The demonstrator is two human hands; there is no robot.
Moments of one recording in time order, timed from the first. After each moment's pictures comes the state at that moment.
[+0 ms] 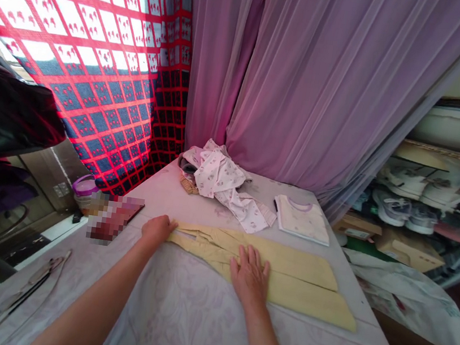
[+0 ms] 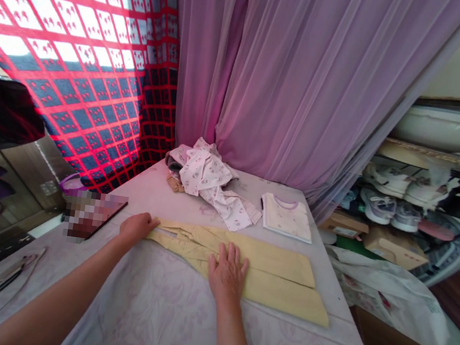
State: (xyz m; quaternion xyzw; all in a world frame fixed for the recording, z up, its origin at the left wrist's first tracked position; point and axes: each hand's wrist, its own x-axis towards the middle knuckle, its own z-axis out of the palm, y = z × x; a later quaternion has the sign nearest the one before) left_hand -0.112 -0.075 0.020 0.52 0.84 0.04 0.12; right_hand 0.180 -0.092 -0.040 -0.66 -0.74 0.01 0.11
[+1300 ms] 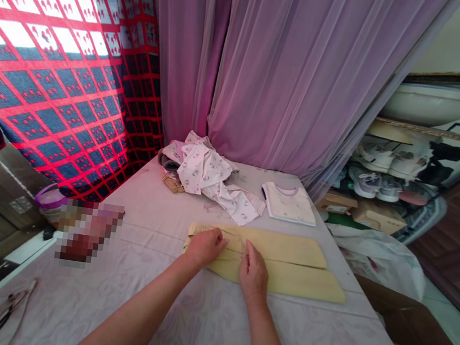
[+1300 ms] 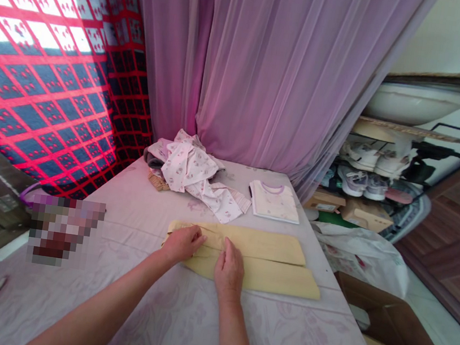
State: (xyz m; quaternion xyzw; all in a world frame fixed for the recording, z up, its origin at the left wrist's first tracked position) left_hand 0.033 -0.064 0.028 0.73 0.65 0.11 0.20; right_hand 0.207 -0.083 -0.072 -0.63 -0.68 0.05 0.37
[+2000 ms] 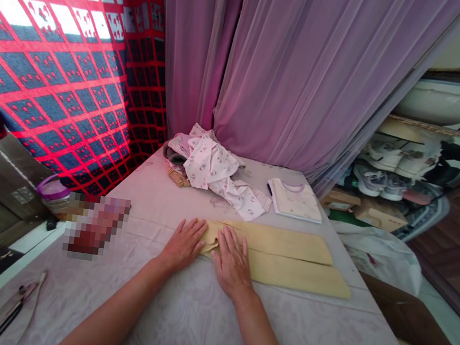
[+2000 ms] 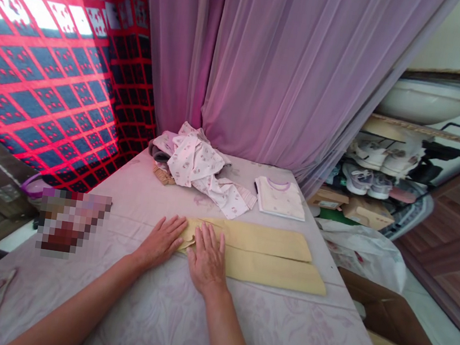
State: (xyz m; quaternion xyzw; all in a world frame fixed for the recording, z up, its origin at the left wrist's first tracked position) left_hand -0.057 -0.084 -0.031 0.83 0.54 0.14 0.07; right_hand 0.133 -0.109 -0.013 -0.53 -0.82 -0.02 0.20
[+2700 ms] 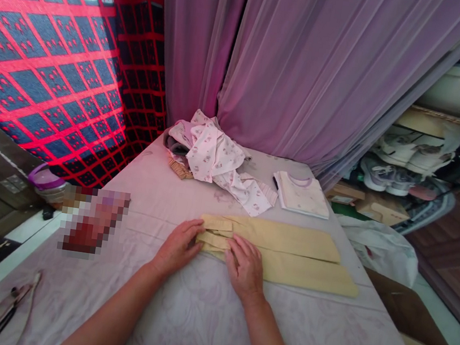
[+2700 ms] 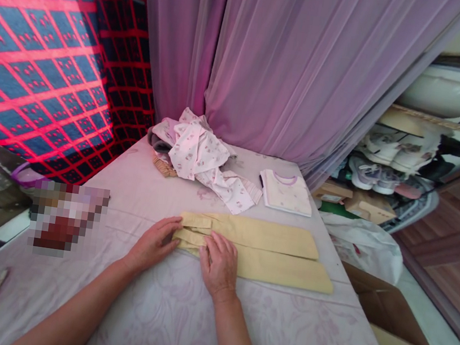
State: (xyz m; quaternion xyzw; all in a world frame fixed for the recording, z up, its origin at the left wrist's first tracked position) left_hand -0.073 -0.093 -0.028 0.77 0.51 0.32 0.19; right_hand 0.148 -0.113 -0.028 -0.56 -0.79 0.00 0.27
